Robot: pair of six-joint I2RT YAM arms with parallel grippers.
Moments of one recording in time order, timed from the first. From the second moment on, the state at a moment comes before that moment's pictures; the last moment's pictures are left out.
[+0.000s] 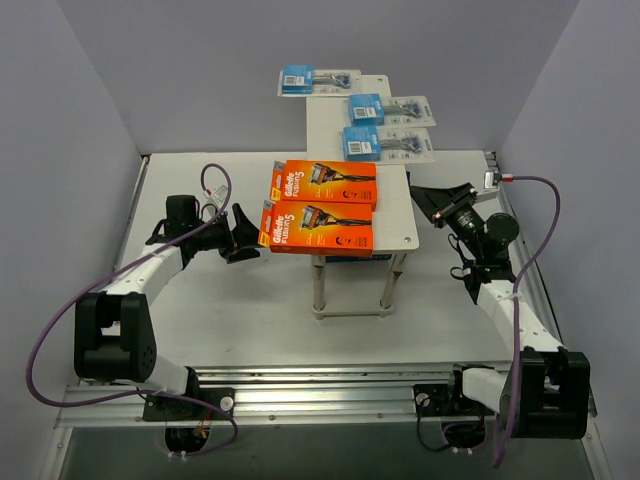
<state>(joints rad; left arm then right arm) -0.06 1.49 0.92 -0.17 0.94 -0.59 -0.03 1.14 0.60 0.75 -0.59 1.26</state>
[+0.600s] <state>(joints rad) -0.07 1.49 0.92 -0.18 0.94 -0.58 -0.03 1.17 0.56 0.87 -0.58 1.34</state>
